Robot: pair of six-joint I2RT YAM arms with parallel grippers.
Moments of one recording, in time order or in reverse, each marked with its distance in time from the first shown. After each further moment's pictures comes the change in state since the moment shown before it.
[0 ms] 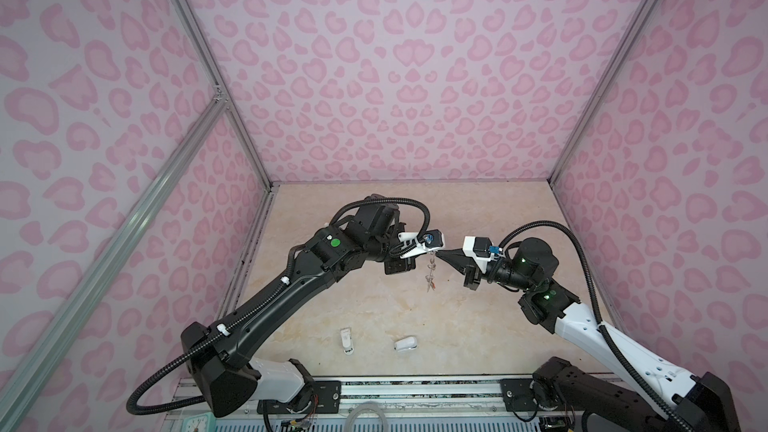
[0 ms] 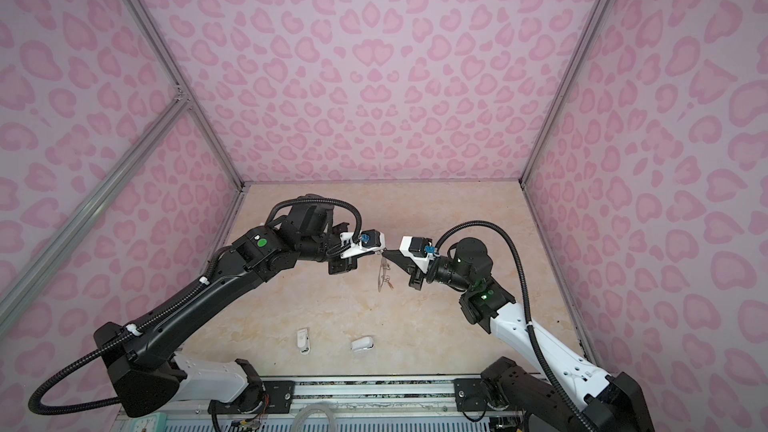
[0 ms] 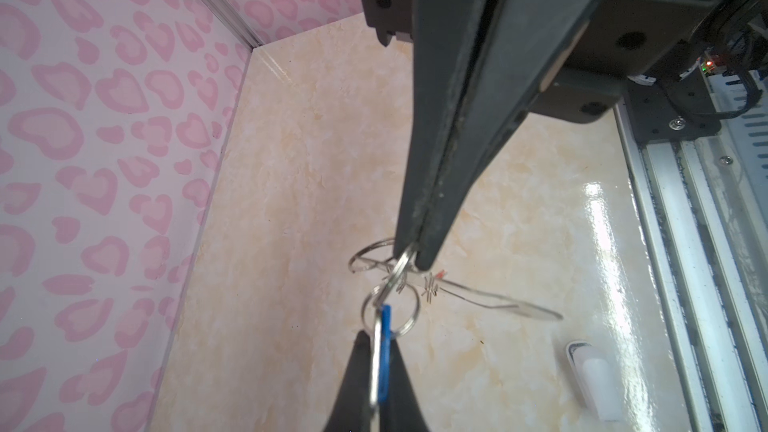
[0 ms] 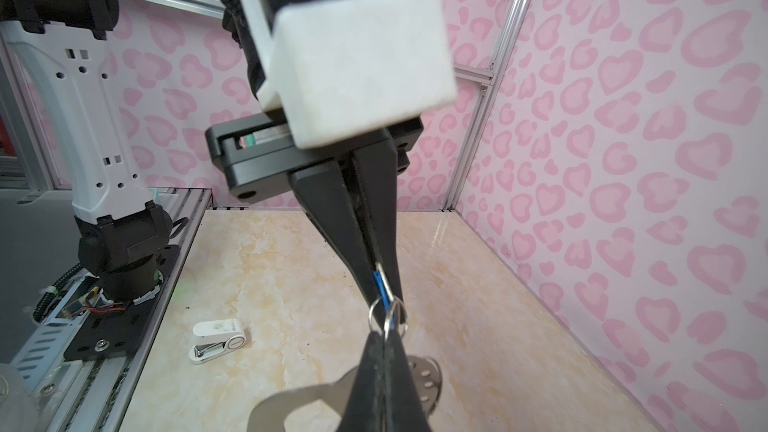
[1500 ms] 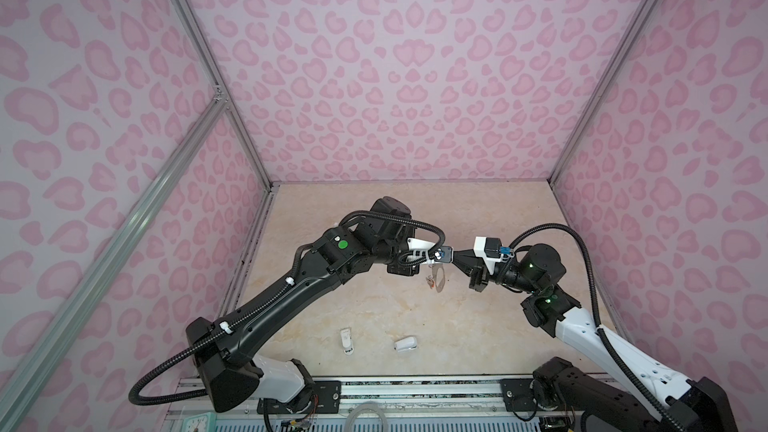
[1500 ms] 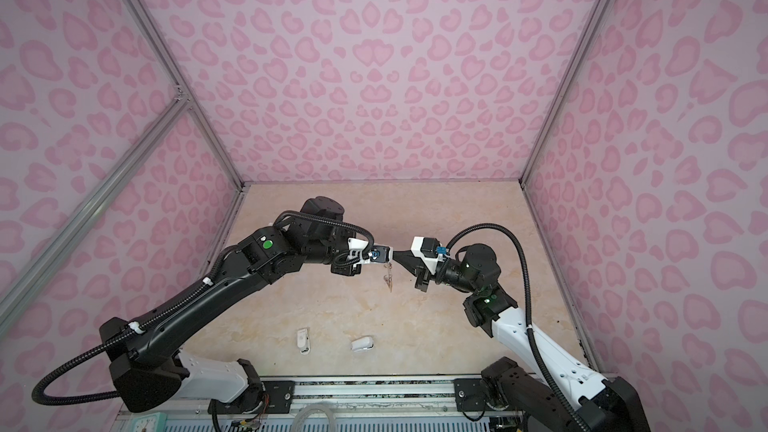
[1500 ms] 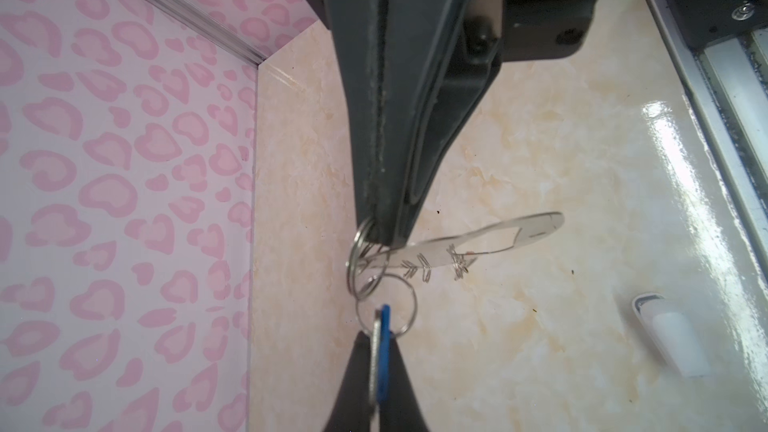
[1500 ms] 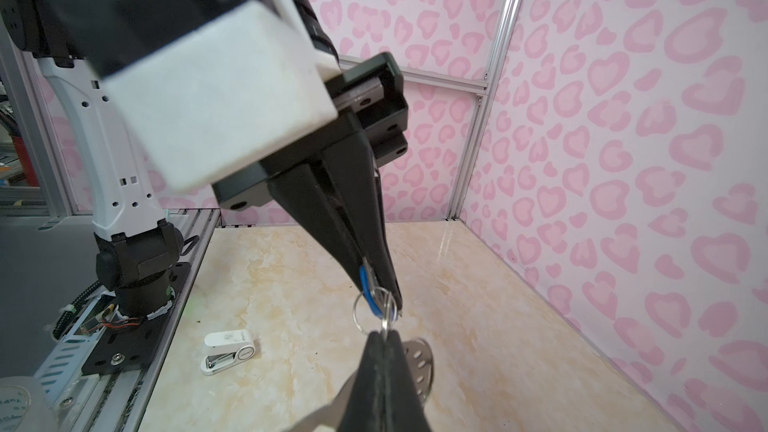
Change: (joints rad) left arm -0.073 0.025 0.046 -0.026 -0.139 0.228; right arm -0.074 -0.020 -0.084 0.159 -0.076 0.119
